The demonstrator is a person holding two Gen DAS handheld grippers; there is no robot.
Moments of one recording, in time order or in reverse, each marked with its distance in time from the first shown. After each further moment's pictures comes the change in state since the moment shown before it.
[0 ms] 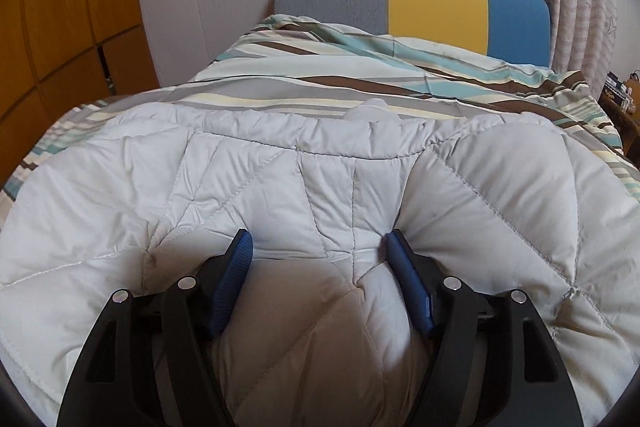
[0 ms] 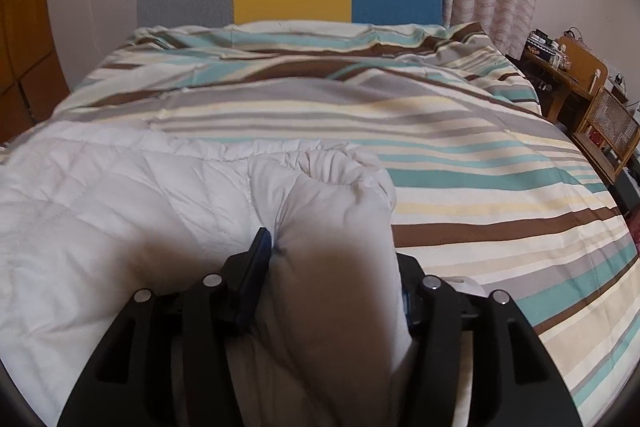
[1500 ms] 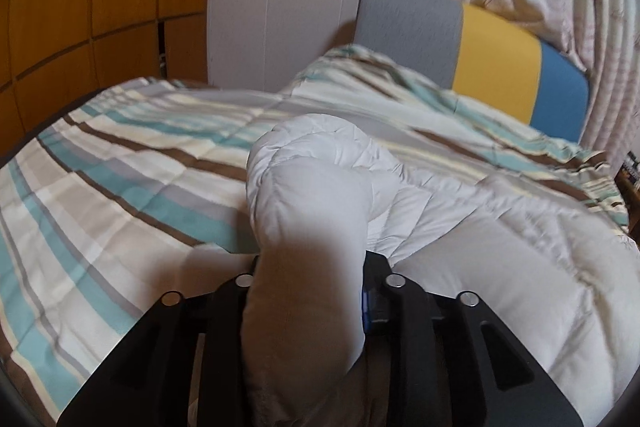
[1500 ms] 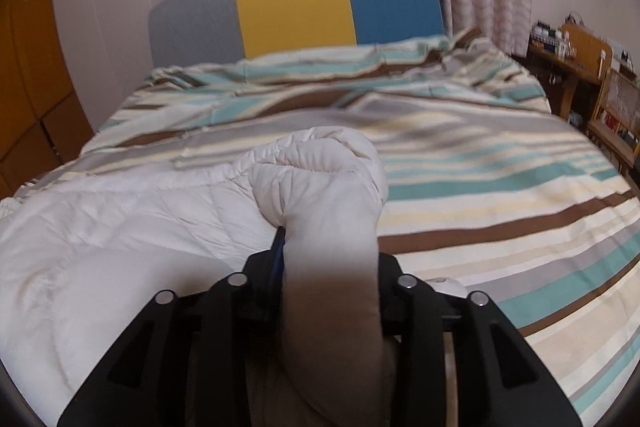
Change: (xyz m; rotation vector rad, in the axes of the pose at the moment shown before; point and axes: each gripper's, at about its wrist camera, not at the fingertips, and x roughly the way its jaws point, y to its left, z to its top) left arm -0.031 0.130 -0.005 -0.213 -0.083 0.047; right arm -0.015 -0.016 -0.001 0.094 -0.064 0.094
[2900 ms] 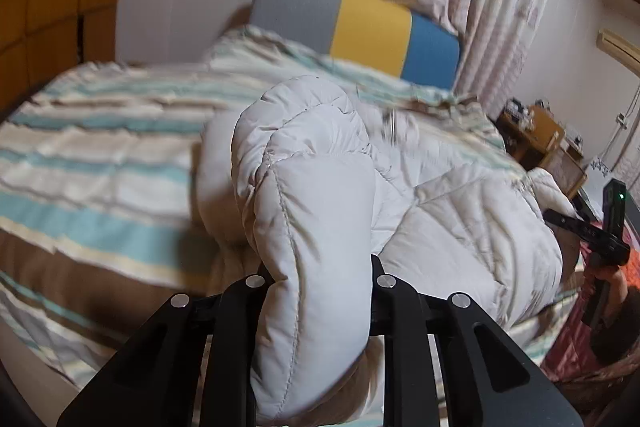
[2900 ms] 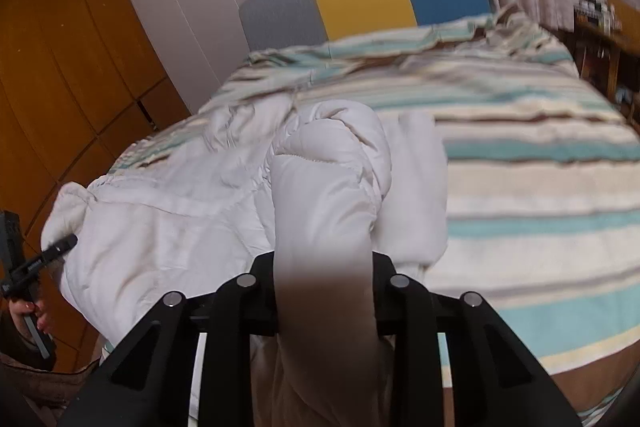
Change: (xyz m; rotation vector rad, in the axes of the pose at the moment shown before) left arm -0.198 0.055 -0.091 0.135 0.039 -0.423; right arm -0.194 -0.029 -0.097 -0.023 0.042 0.334
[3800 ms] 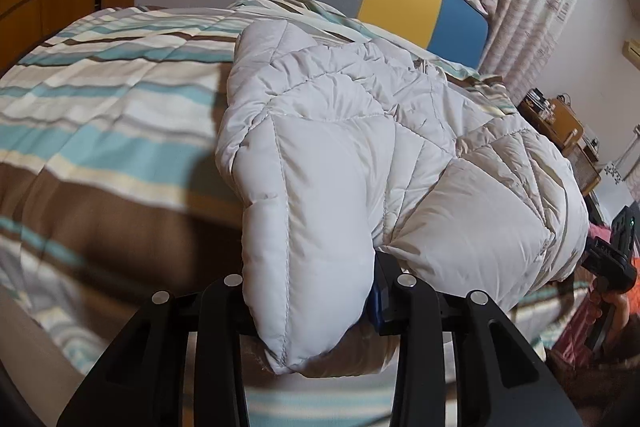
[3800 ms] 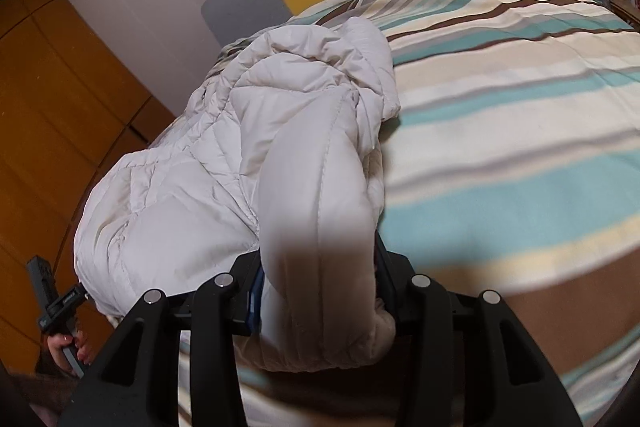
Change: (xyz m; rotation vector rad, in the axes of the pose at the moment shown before) left arm 0.026 0.023 -0.047 -0.080 0.154 0.035; right arm 0.005 -0.042 -0.062 0.245 0.092 0.053
